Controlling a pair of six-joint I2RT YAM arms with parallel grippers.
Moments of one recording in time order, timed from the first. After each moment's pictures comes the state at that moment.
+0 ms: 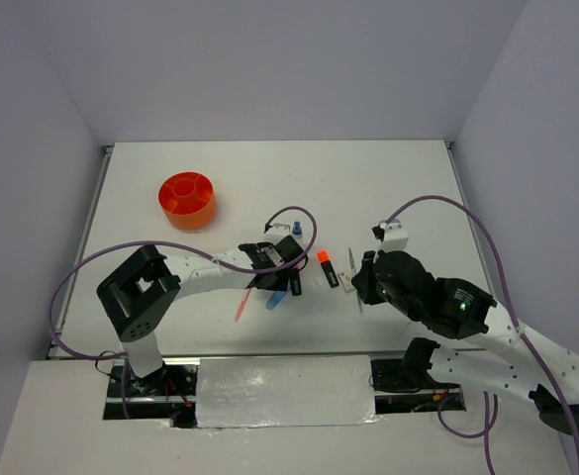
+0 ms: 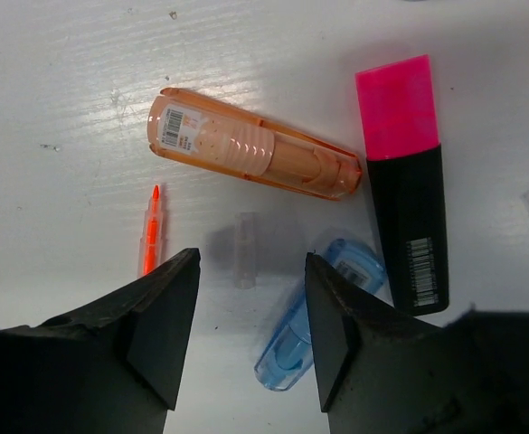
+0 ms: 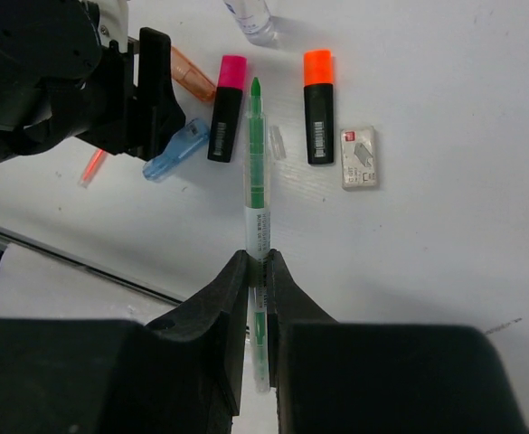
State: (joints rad) left arm -0.92 1.75 1.08 -0.49 -0.44 -0.73; right arm 0.99 0.70 0.89 -0.88 0.43 0.64
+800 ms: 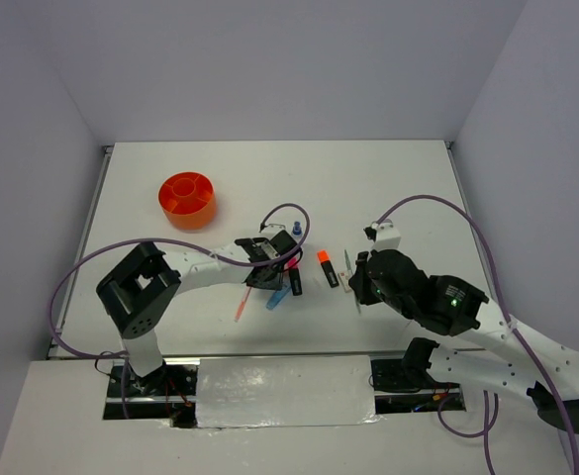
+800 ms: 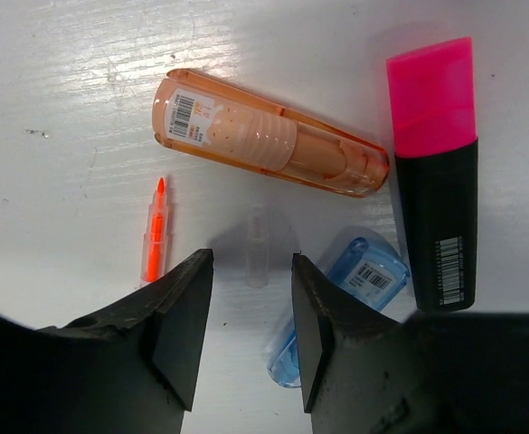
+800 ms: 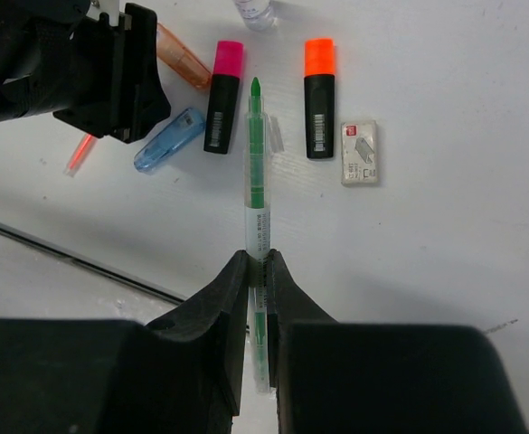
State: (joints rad) left arm -0.87 1.77 1.09 -0.52 -0.34 -0.73; right arm 0.99 0.74 0.89 -0.87 0.42 0.62
